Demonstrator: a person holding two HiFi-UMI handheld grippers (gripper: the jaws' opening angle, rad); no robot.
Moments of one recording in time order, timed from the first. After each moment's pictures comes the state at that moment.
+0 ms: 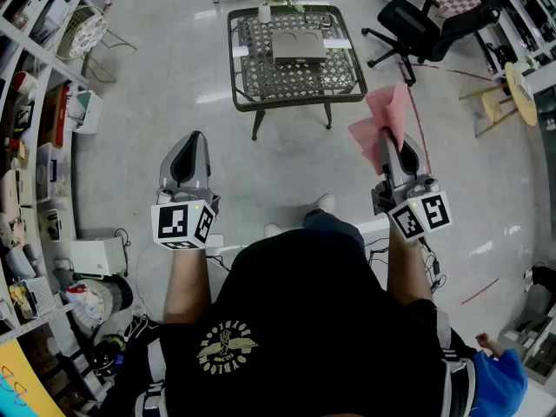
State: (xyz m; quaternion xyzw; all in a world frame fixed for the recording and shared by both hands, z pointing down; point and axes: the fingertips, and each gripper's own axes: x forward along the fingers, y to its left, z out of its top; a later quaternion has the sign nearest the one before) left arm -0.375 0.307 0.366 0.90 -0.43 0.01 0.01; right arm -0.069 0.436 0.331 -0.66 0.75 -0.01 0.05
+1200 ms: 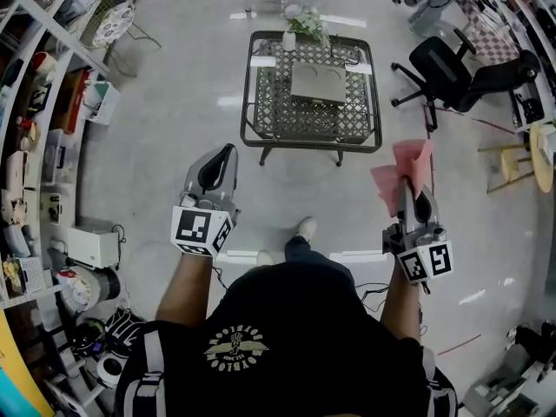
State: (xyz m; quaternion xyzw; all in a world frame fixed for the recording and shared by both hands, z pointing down) left arm -0.246 0.203 0.389 0.91 -0.42 0.04 0.02; right arm 0.057 0.336 0.359 -0.64 0.76 -0.04 0.06
